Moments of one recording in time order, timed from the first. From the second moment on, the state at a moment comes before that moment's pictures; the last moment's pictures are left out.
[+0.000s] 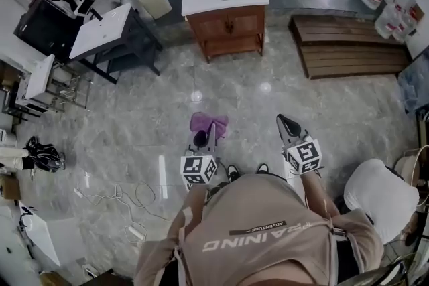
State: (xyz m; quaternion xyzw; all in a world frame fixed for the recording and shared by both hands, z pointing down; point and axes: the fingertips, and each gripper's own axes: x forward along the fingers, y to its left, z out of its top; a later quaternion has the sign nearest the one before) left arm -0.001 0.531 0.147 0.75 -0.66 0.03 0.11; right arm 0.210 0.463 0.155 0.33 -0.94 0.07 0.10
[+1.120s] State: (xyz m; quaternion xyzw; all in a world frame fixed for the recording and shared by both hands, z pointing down) left arm -0.051 0.442 0.164 0.75 -0.65 0.01 0.12; right arm 0.144 0.377 0.156 0.33 -0.94 0.07 0.10
